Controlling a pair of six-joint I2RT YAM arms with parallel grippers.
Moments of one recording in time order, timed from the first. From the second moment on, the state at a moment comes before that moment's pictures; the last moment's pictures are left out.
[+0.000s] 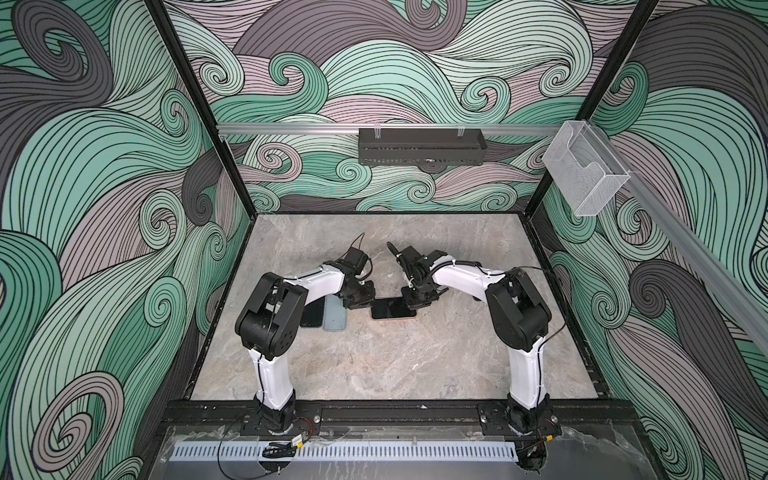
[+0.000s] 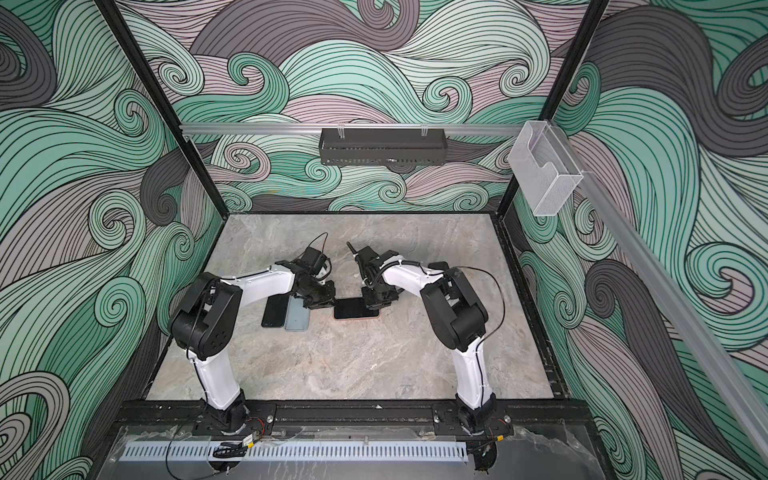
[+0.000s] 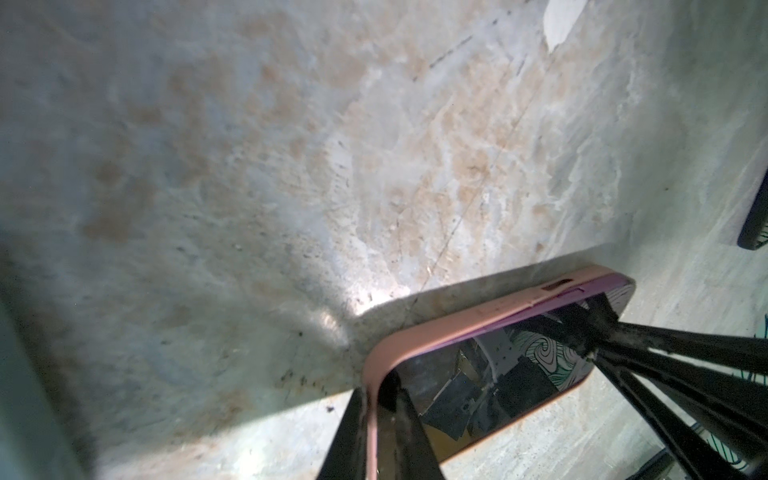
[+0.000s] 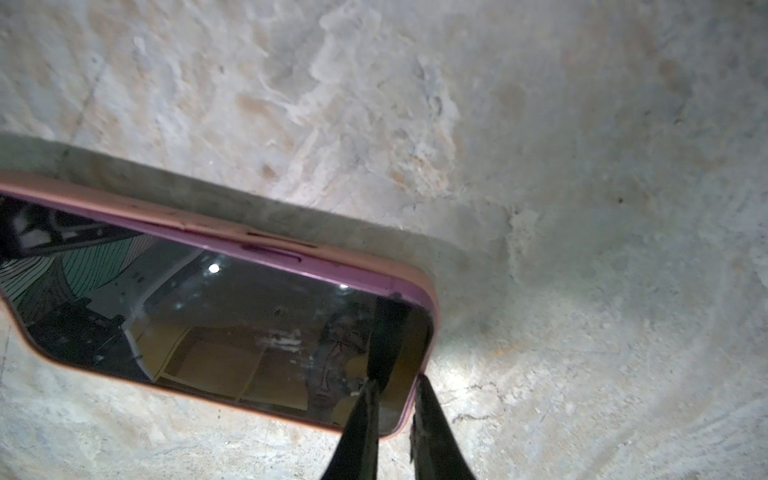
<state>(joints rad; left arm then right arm) -0.46 1.86 1.13 -0.53 0.30 -0.58 0.64 2.05 1.46 -0.90 -0.05 0.32</state>
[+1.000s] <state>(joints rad) -0.46 1.86 1.13 -0.53 0.30 -0.57 0.61 2.14 1.62 -1.03 -0.03 0.27</state>
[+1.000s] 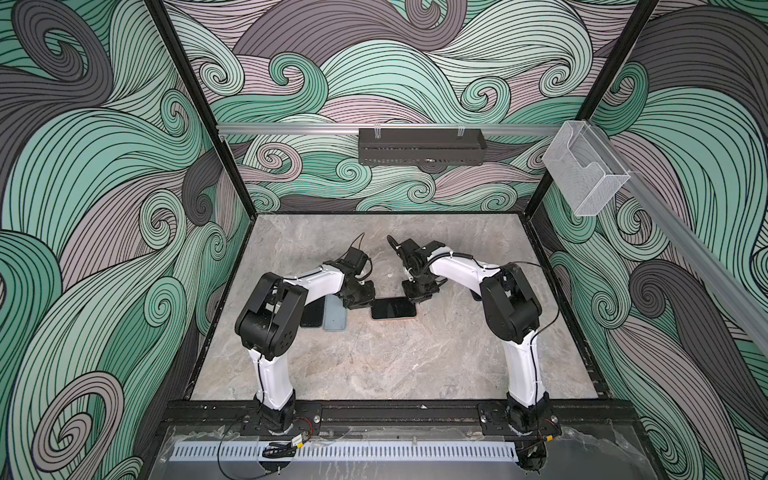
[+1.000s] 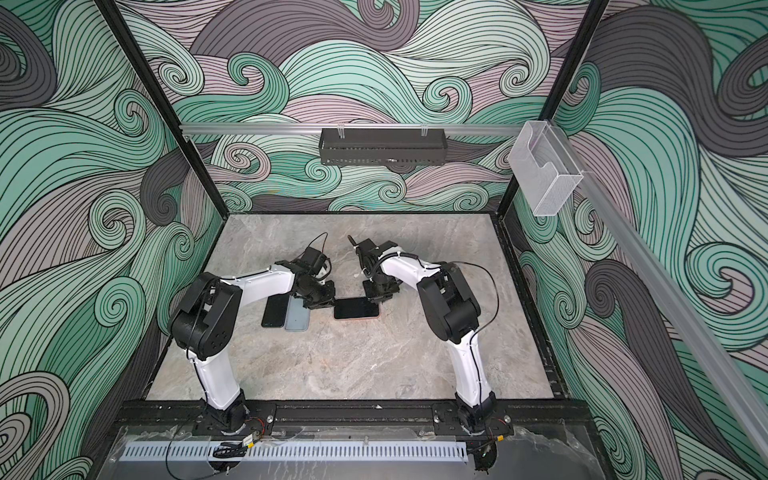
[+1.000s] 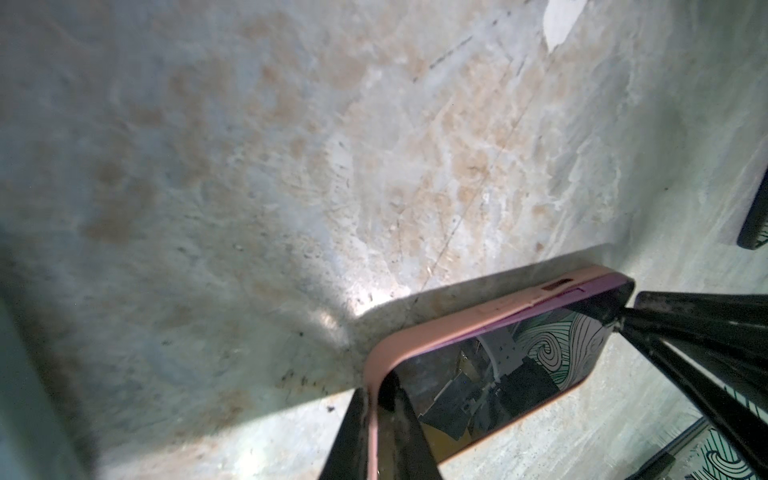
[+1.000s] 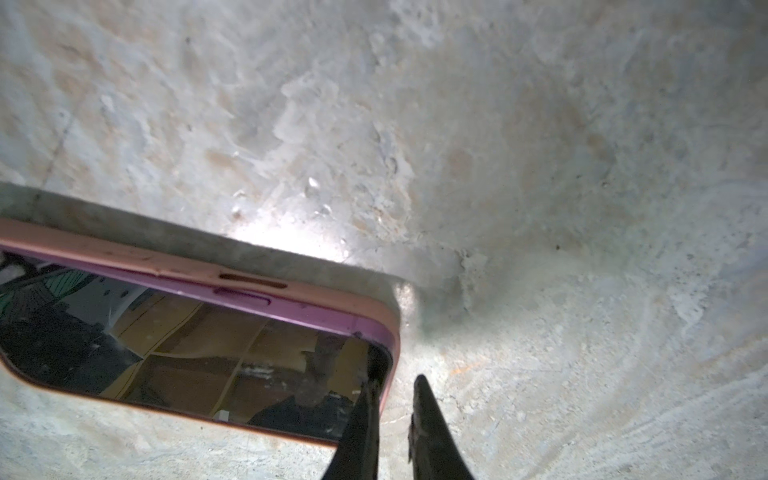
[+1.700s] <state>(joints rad) -0.46 1.86 1.13 -0.53 0.30 -0.57 0.61 2.17 1.68 -1.06 -0.01 0.26</state>
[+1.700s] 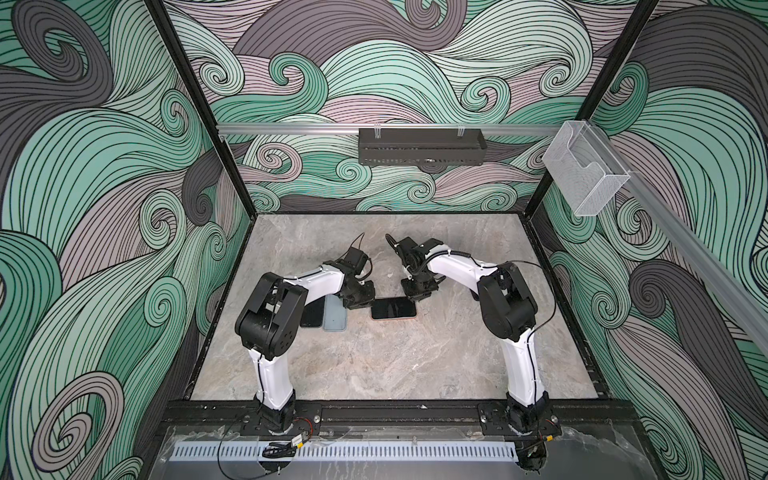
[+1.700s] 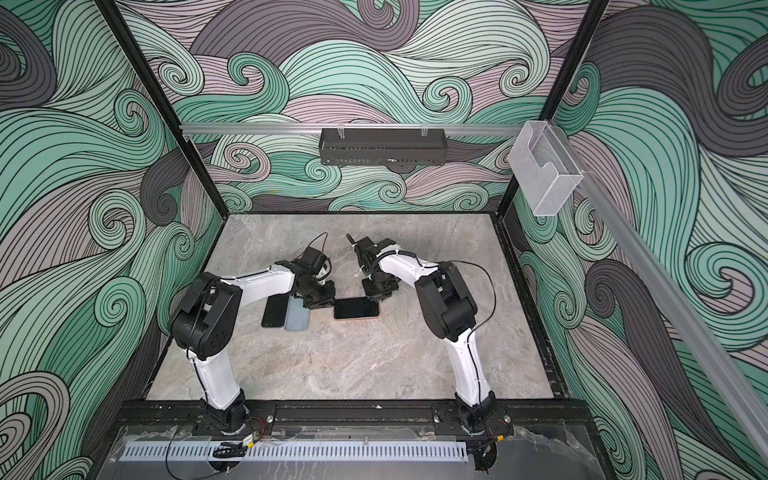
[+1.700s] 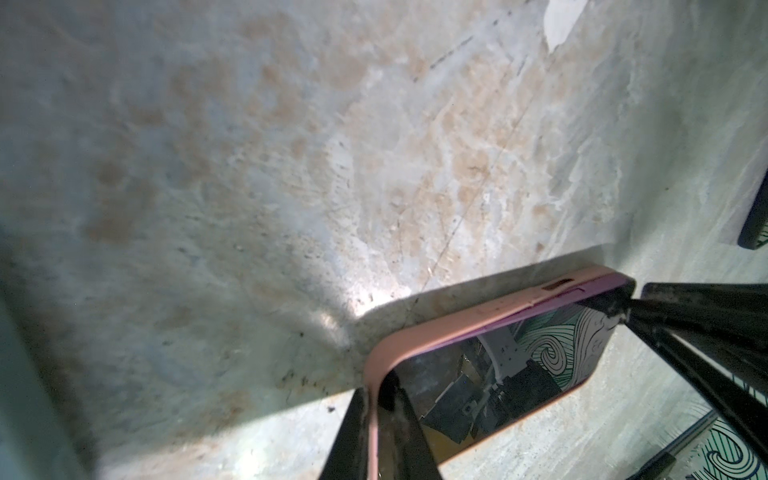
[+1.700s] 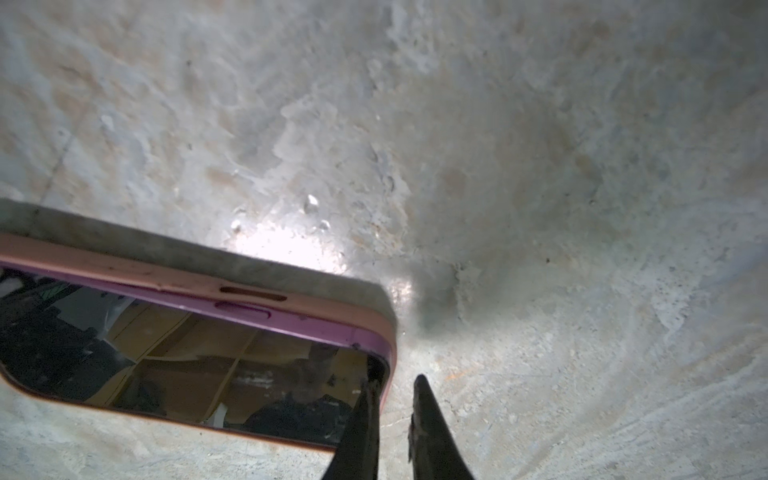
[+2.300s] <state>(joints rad) -0.46 1.86 1.13 -0.53 0.30 -0.57 0.59 2.19 1.65 -0.96 0.05 0.26</state>
